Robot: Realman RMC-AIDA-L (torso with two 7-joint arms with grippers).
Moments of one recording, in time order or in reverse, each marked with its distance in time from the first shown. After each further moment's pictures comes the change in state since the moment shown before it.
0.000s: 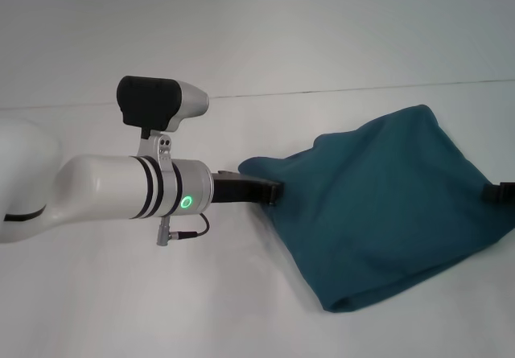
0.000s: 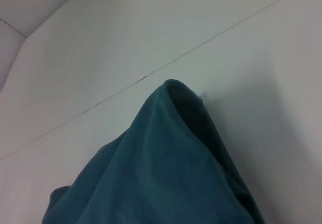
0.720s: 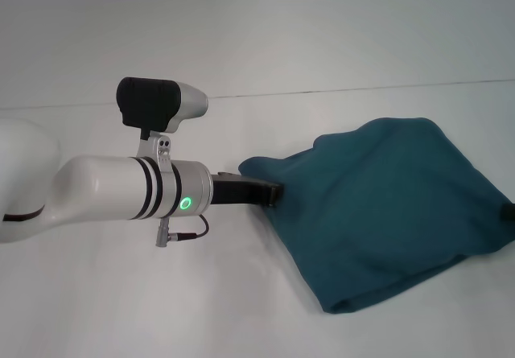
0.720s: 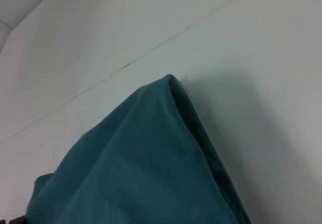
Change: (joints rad) left arm 0.002 0.001 0.000 0.002 0.006 0.009 -0.006; right arm -0.026 -0.009 0.000 0.001 -0.023 -0.012 0.007
